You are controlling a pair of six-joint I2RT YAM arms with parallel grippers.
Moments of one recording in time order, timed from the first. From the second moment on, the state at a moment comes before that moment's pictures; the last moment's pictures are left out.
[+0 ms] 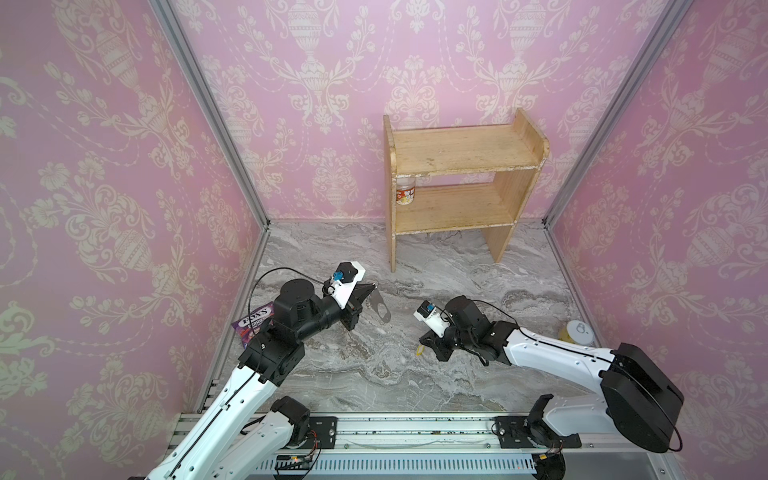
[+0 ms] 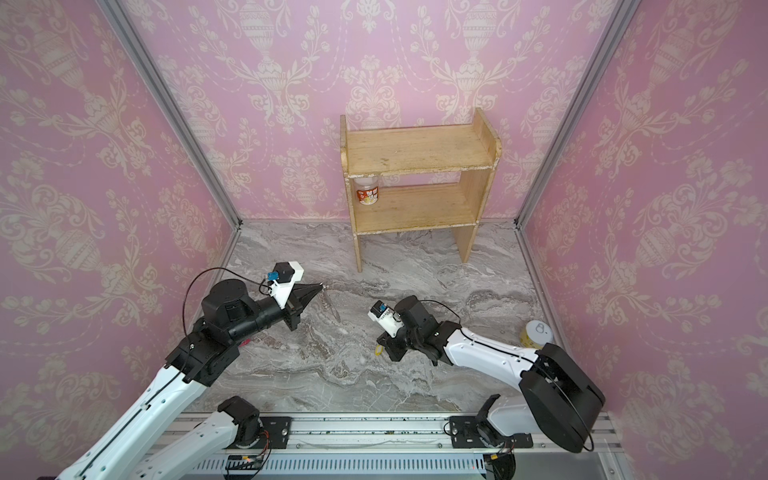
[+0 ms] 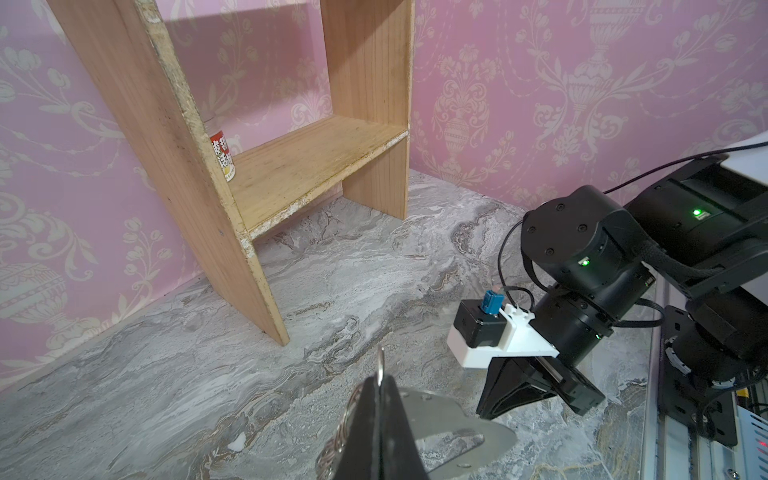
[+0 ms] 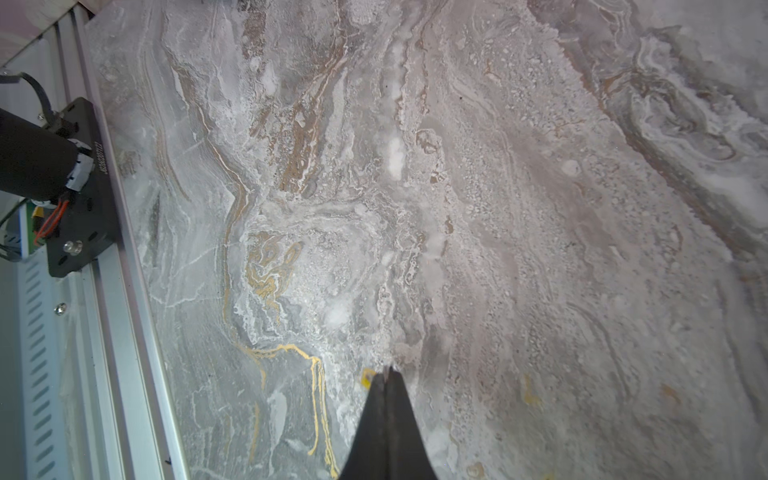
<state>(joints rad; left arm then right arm) -0.47 0.77 0.82 -0.27 0.37 0.09 0.73 1.33 0.64 -0.11 -0.33 0.02</state>
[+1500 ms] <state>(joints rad) -0.47 0.81 0.82 -0.24 0.41 0.09 0.83 1.34 0.41 0.09 -0.16 0.37</state>
